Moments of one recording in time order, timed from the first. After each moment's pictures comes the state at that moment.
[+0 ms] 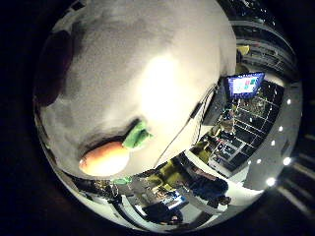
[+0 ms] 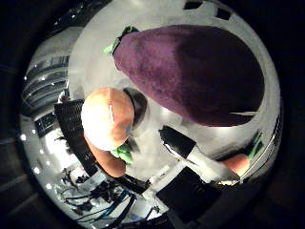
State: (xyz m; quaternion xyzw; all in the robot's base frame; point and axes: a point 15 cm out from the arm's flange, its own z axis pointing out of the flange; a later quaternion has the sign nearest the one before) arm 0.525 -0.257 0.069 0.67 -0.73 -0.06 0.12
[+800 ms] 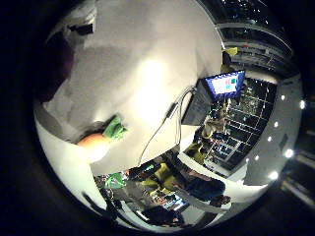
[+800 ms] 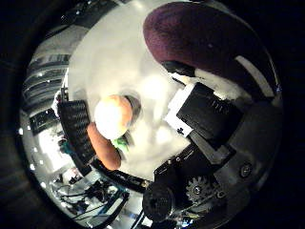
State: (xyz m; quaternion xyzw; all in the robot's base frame) arm 0.523 -0.281 0.184 0.67 -0.74 0.01 0.12
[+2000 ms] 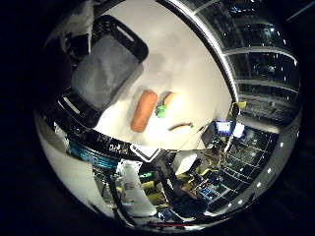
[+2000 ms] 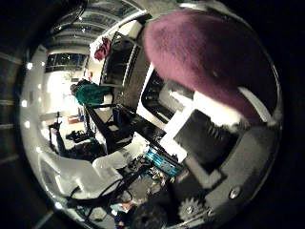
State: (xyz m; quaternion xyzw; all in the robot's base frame) arm 0.416 0.242 0.309 0.86 -0.50 -0.06 0.01
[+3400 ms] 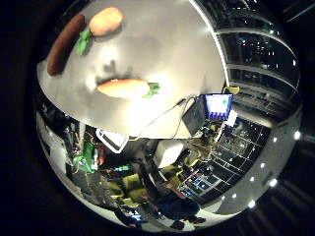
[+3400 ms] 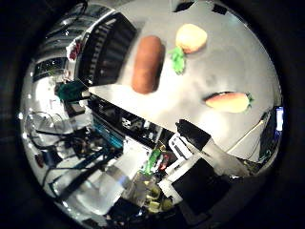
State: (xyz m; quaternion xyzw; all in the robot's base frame) arm 0.327 -0.205 0.193 0.83 -0.54 0.05 0.14
